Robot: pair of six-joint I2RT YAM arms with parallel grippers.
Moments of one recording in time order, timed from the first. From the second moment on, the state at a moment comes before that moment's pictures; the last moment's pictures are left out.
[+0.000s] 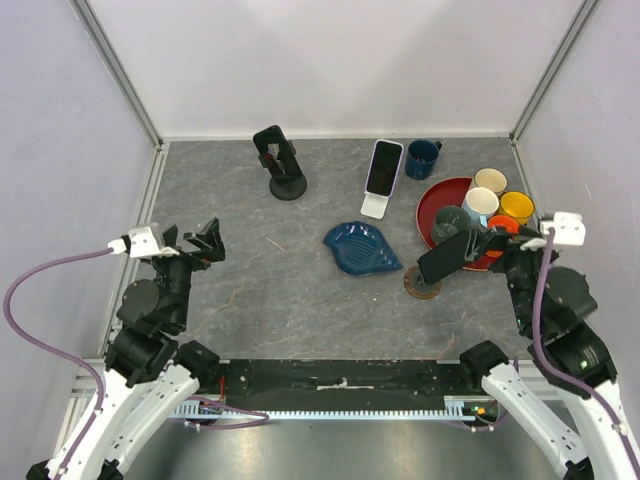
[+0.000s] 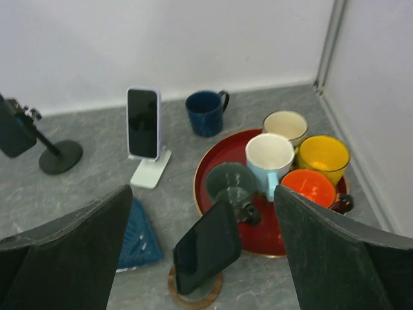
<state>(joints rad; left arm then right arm) -0.53 0.32 0.64 -0.17 -0.57 -0.20 0.45 0.37 0.90 -0.51 0.49 0.14</state>
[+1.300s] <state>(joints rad) -0.53 0.28 0.64 -0.20 -0.54 -0.22 -0.09 0.75 0.69 -0.54 -0.14 0.50</state>
